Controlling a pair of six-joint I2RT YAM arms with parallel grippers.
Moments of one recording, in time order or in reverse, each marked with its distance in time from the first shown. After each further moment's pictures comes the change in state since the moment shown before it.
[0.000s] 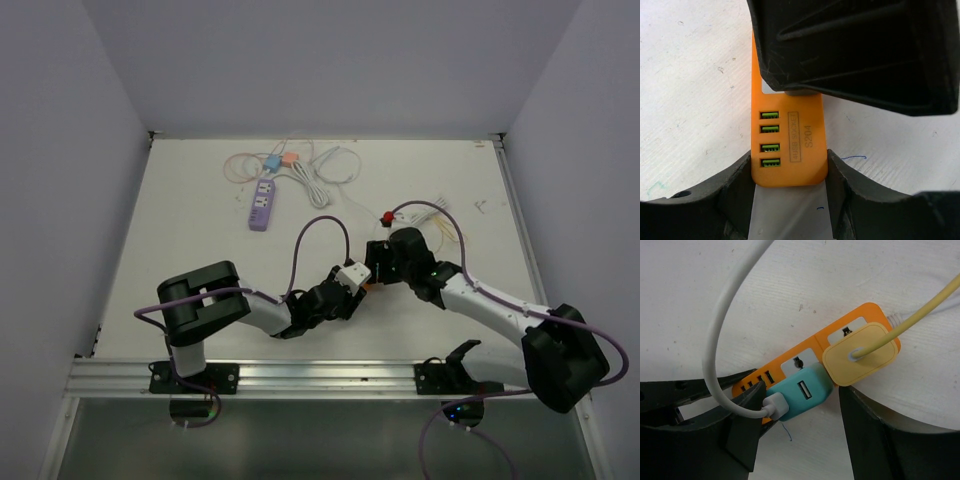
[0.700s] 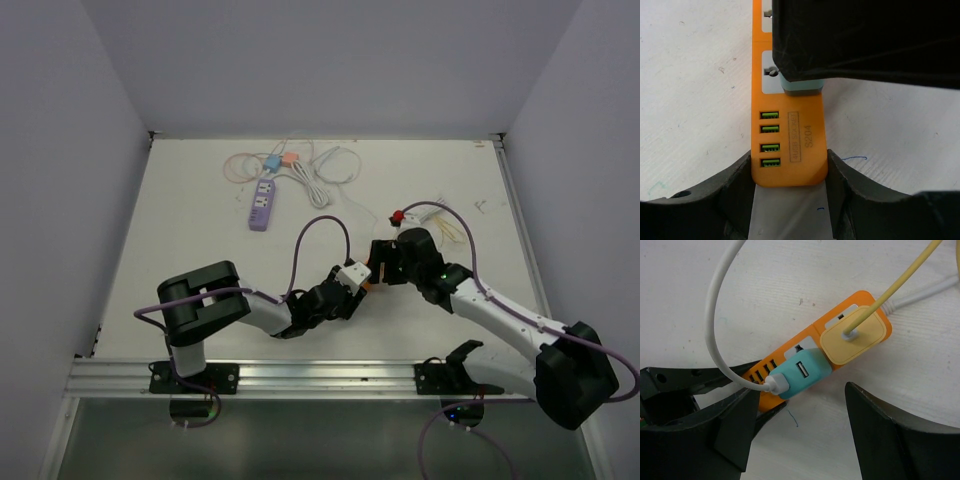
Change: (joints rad) left arm 0.000 0.000 0.005 -0.008 -0.005 0.000; right arm -0.018 -0.103 0.000 -0.092 -0.011 0.058
